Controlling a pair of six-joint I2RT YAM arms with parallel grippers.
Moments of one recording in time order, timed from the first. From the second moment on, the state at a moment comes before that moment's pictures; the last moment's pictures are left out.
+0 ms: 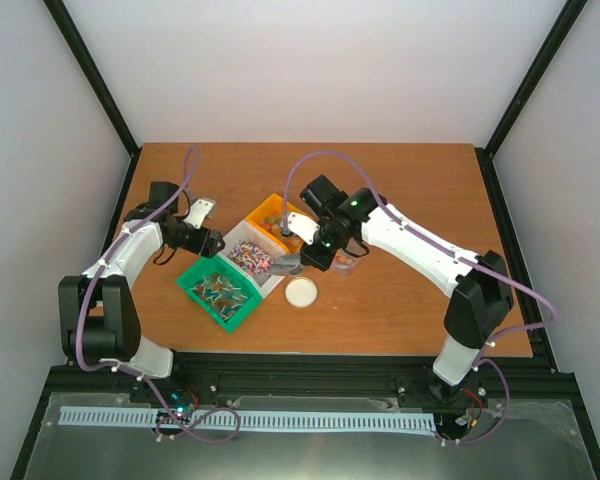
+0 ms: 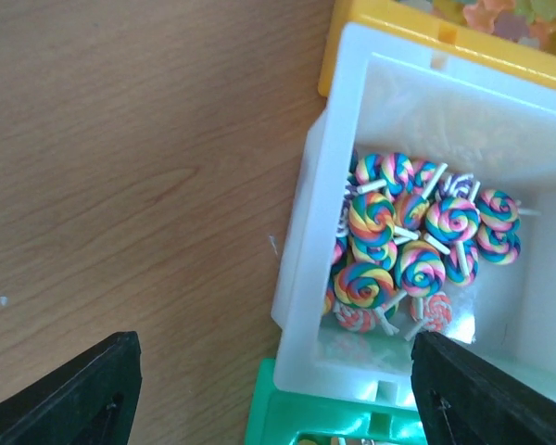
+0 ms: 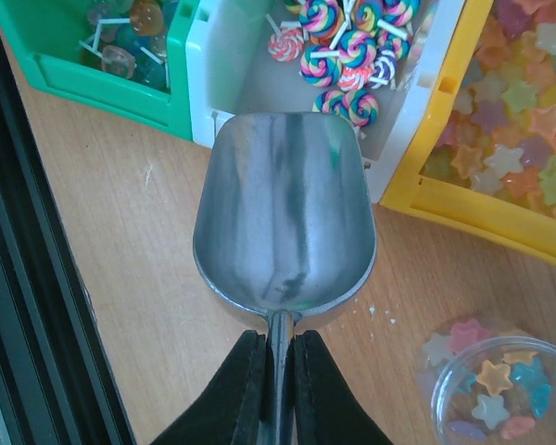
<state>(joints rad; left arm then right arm) 0.01 1.49 1.03 -0.68 0.36 0.34 0.77 1.70 1.55 -1.04 -0.28 -0.35</state>
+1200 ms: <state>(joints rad) 0.01 1.45 0.95 -0.78 0.63 0.50 0.80 1.87 1.76 -1.09 -0.11 -0.45</state>
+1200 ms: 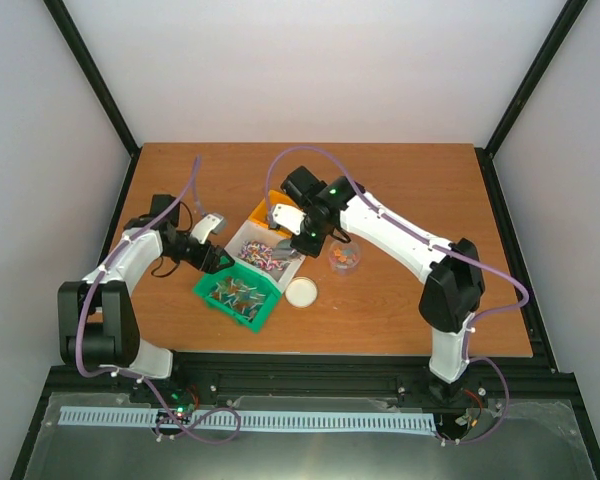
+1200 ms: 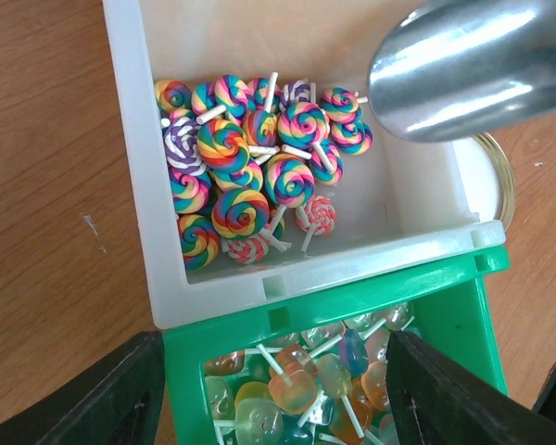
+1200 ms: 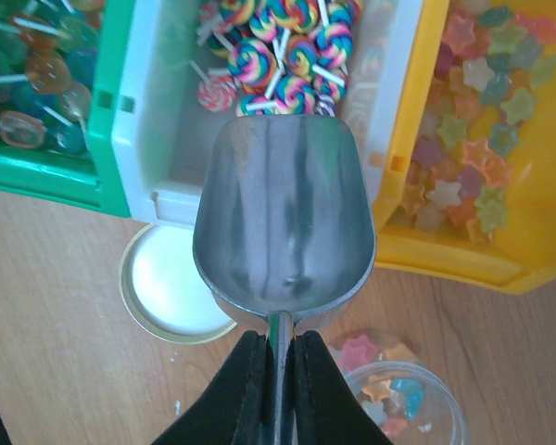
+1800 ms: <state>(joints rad) -0.02 1.44 0.92 -0.72 0.64 0.48 0.83 2.04 1.90 -1.23 -0.03 -0.53</state>
